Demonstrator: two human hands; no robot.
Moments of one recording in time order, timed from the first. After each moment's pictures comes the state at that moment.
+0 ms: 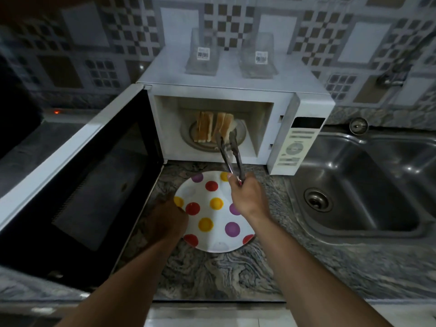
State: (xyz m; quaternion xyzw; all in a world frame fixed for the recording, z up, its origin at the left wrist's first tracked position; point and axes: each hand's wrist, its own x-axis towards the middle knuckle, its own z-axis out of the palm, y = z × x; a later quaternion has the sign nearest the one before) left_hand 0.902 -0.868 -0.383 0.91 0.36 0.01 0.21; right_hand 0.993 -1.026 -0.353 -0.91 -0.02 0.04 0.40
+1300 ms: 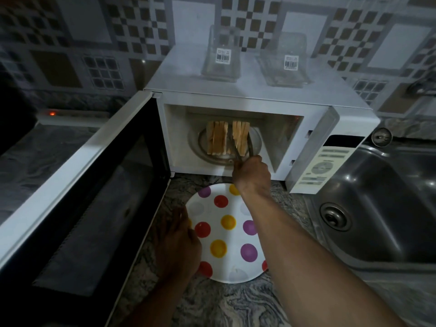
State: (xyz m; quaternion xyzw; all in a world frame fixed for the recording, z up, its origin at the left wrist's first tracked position) left_hand 0.918 -0.854 -0.441 0.94 0.28 0.10 0.15; right_hand 1.087 -0.951 -0.337 -0.95 0.04 0.01 0.31
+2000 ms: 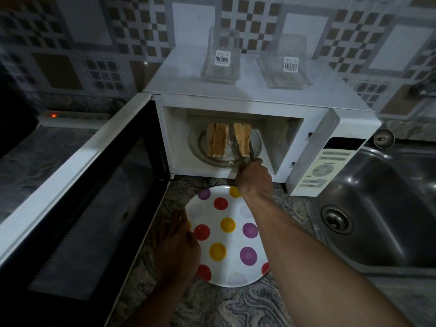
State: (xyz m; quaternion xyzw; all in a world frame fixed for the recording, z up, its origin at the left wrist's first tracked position) left_hand 0.919 -0.853 -0.442 0.94 0.29 0.11 0.14; right_hand 1.097 -0.955 -0.350 -0.96 0.03 0.02 0.26
